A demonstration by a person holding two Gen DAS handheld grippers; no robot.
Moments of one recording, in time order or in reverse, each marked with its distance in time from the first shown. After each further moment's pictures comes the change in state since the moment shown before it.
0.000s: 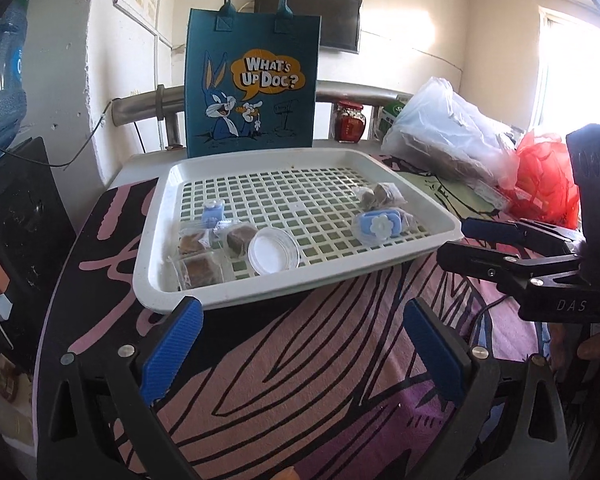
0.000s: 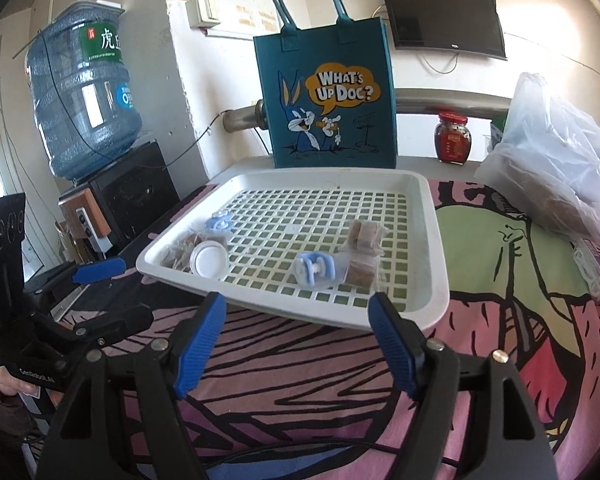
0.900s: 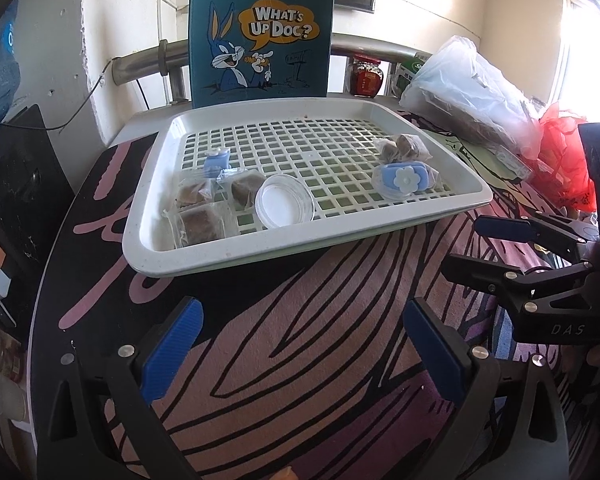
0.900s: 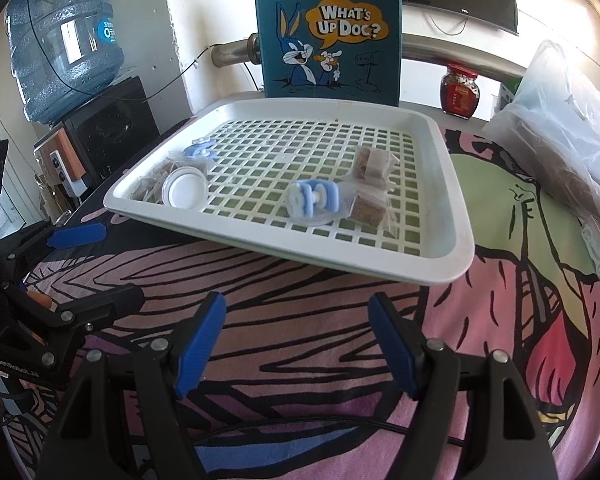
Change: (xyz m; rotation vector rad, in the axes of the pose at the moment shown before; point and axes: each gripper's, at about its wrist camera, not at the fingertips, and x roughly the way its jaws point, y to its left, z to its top) left arm 0.023 0.005 -0.005 -0.028 0.152 0.042; right arm 0.030 0.004 -0.015 -0.025 0.178 -0.053
